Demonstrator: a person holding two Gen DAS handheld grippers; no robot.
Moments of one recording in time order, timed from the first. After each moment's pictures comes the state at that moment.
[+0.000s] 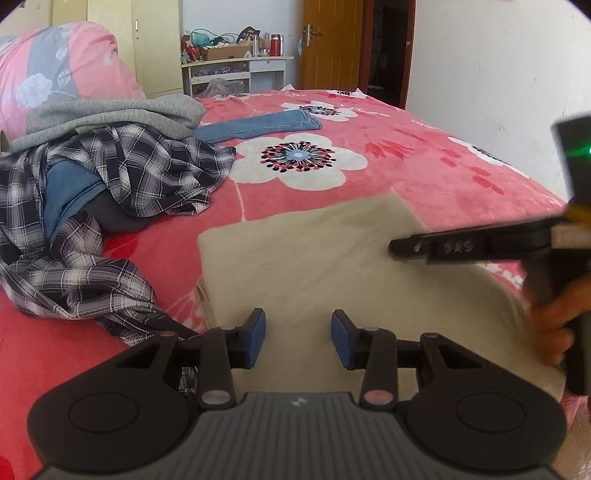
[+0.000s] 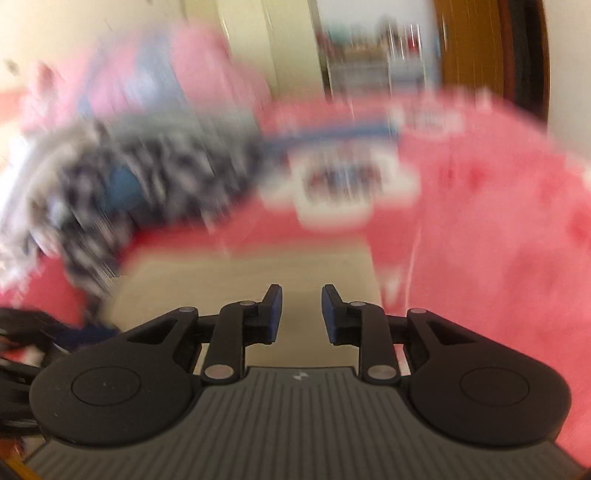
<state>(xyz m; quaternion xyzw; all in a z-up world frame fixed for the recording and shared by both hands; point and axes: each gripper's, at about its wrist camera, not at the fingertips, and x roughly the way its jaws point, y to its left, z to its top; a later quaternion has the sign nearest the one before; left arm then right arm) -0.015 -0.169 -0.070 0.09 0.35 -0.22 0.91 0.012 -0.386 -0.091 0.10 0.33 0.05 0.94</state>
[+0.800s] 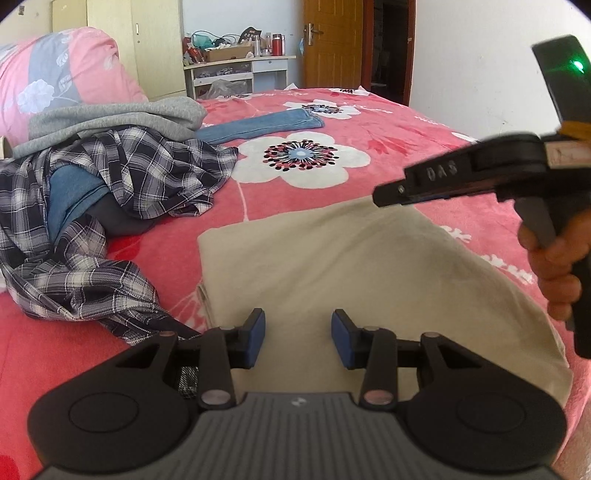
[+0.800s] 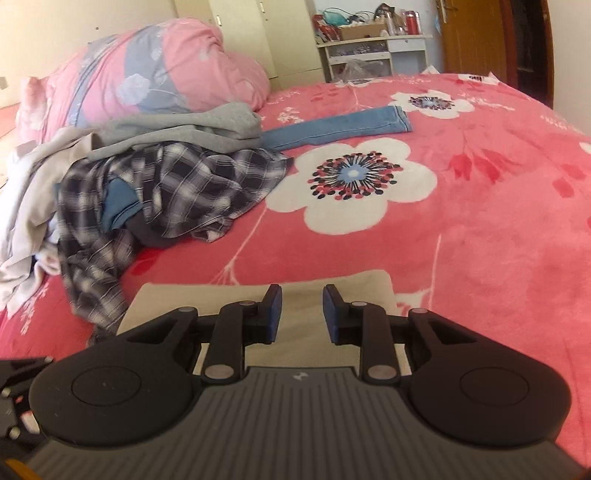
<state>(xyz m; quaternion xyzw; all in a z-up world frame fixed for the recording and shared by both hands) -0.018 -0.175 -0.072 0.10 0.35 -0.21 0.91 0.032 -0.384 -0.071 0.10 0.32 0.06 0.94</state>
